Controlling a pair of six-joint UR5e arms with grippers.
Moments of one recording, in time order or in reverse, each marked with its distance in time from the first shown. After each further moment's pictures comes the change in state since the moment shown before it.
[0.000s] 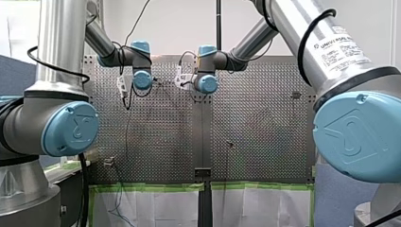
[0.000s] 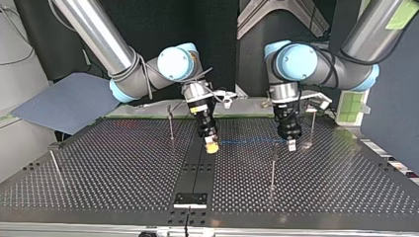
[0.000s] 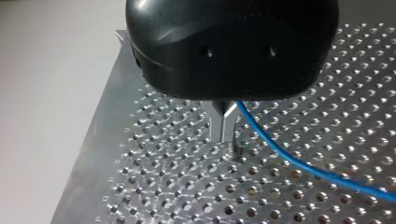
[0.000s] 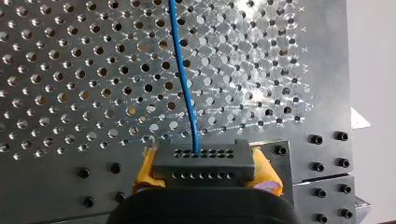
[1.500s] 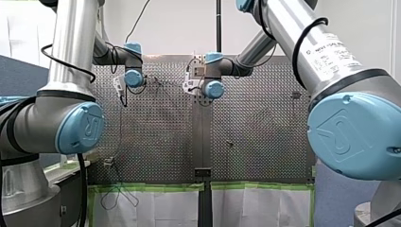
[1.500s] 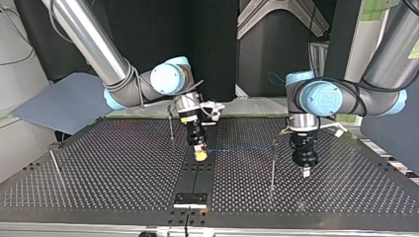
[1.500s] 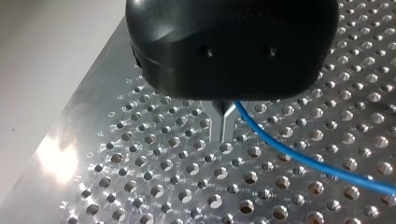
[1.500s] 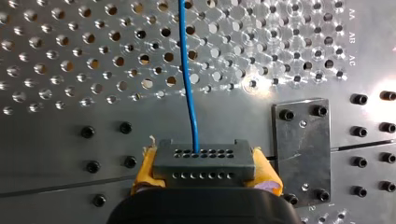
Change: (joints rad) left arm 0.157 -0.094 0.160 -0.073 0.207 -0.120; right arm -0.066 0.056 -0.045 -0.005 -0.027 0.000
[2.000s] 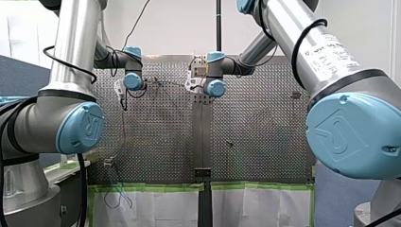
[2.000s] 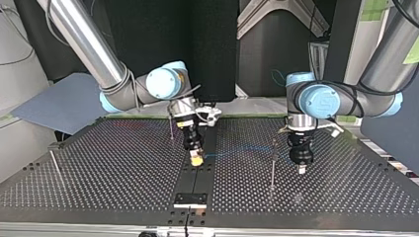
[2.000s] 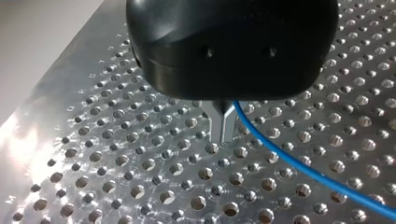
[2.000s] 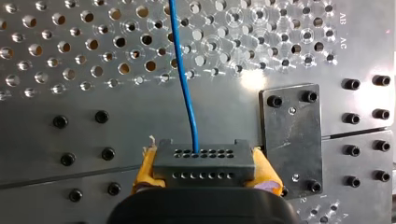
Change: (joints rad) left arm 0.009 -0.032 0.001 -0.016 0.042 0.003; right arm -0.020 0.005 -0.026 0.000 -0.008 0.007
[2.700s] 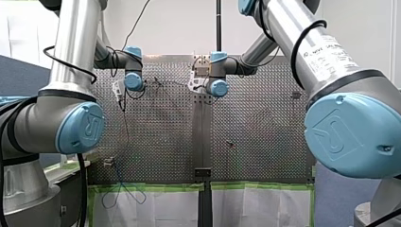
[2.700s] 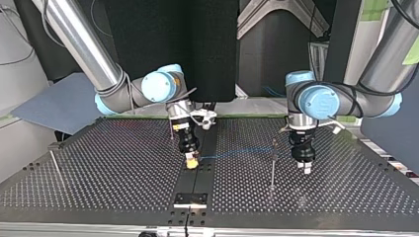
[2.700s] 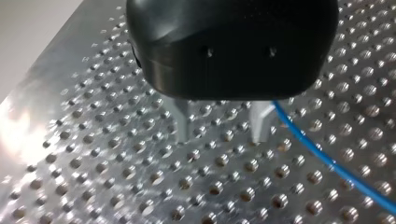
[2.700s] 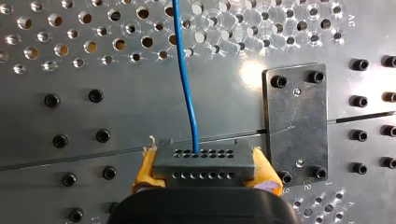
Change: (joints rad) left arm -0.004 -0.002 0.001 -0.038 -0.048 0.006; right arm -0.022 0.003 -0.008 0.009 -0.011 0.000
